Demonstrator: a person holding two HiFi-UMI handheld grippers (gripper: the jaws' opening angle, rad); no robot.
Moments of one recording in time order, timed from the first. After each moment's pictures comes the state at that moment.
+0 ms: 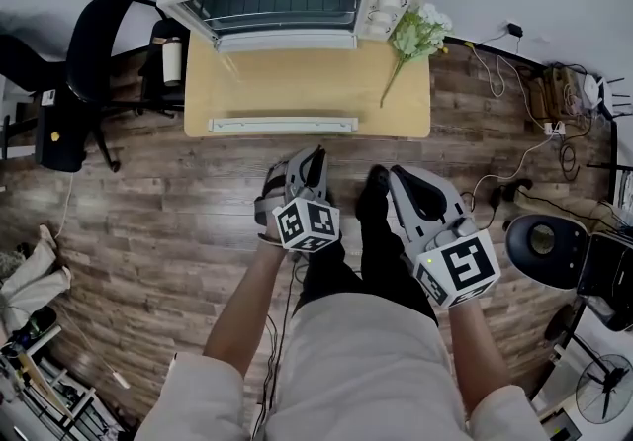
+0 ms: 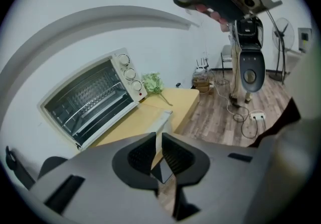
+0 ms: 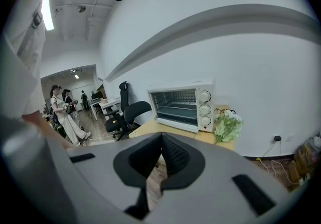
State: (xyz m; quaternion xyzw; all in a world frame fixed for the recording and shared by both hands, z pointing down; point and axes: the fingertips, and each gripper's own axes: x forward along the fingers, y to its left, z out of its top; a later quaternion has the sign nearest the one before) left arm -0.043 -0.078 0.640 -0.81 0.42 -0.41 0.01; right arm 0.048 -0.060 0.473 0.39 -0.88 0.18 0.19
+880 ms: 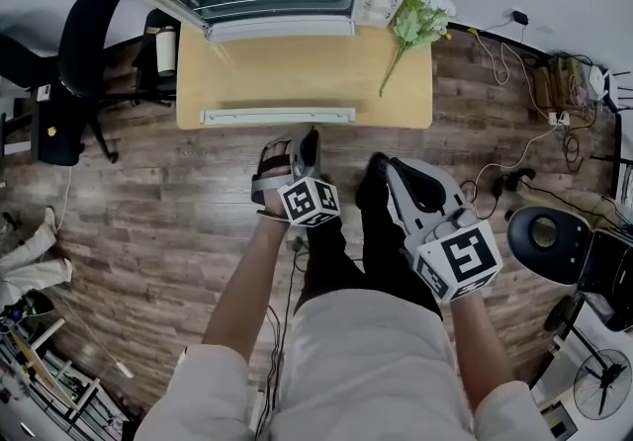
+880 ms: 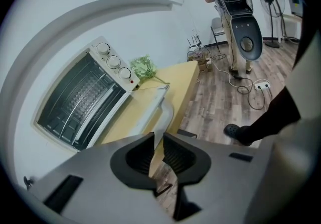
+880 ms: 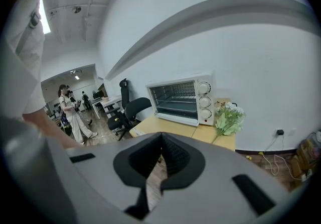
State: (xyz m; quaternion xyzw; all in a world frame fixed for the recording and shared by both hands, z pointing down) left arm -0.047 -0.100 0.701 -0.76 0.40 -0.51 0.09; right arm 0.055 -0.066 0.497 0.37 -0.88 0.21 0.20
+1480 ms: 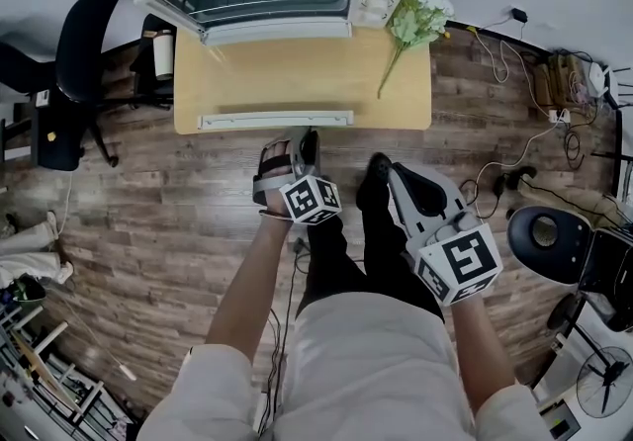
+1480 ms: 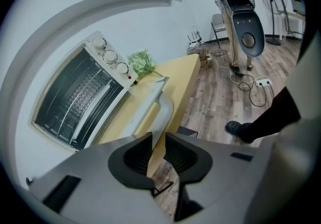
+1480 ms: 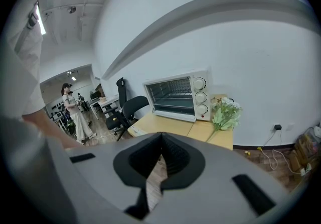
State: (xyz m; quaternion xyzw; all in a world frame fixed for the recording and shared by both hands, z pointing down) left arm -0.047 -0.108 0.716 -0.75 0.40 -0.52 0.09; right arm 0.065 -0.066 0.508 0.38 -0.87 0.23 0.21
